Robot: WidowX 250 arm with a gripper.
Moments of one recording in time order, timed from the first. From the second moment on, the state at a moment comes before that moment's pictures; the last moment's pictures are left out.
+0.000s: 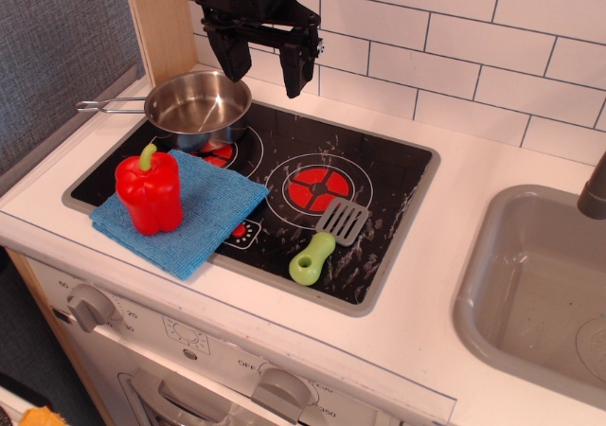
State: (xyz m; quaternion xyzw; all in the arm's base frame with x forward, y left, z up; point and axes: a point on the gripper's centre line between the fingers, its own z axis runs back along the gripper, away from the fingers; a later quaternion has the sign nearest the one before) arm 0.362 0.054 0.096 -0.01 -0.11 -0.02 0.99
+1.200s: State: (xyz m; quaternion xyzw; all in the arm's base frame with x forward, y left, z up) arm 0.236 0.097 0.105 0.03 -0.08 0.01 1.00
